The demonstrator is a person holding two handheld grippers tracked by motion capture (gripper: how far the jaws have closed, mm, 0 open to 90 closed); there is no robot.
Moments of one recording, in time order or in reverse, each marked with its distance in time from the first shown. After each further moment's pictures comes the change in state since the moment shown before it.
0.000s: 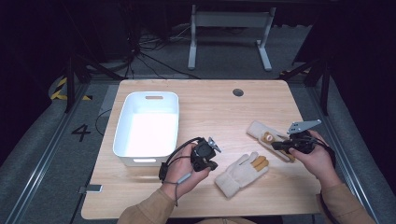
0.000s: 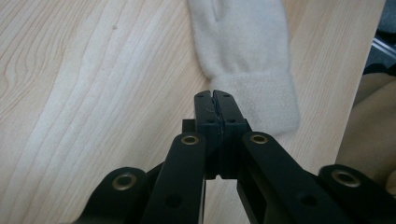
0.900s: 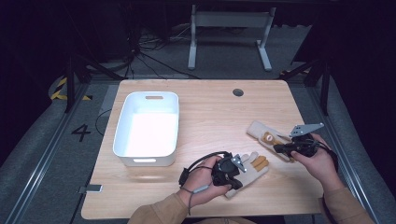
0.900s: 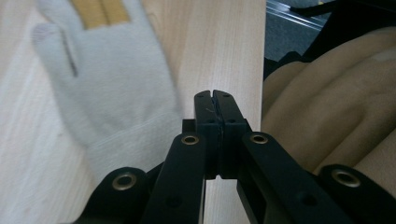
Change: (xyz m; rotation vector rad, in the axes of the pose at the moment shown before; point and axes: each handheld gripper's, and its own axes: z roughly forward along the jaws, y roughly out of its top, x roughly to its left) left arm -0.051 0.023 0.037 0.009 -0.262 0.231; right arm 0.002 -0.011 -0.003 0.003 -0.004 0.021
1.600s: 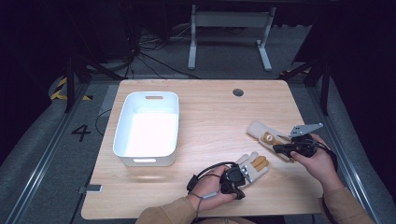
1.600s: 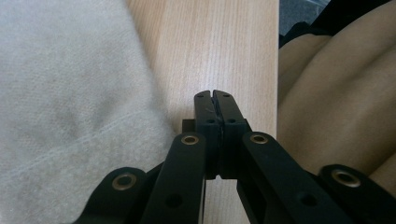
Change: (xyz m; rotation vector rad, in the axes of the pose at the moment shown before) left arm 0.003 -0.007 0.048 0.090 -0.023 0.001; right arm -0.001 -0.001 0.002 0.001 0.011 -0.005
